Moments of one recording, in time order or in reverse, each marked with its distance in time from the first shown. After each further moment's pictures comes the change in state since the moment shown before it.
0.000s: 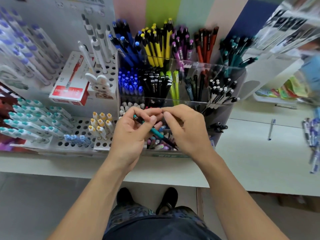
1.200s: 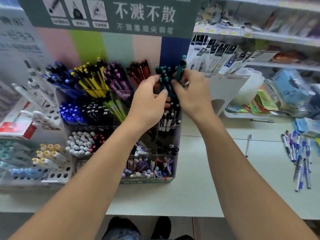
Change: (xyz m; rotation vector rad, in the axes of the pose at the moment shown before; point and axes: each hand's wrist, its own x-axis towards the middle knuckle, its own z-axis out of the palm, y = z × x) left_hand 0.110 0.003 0.185 0.711 -0.019 0.271; right_hand 0.108 0.085 -0.152 -0.084 0.264 0.072
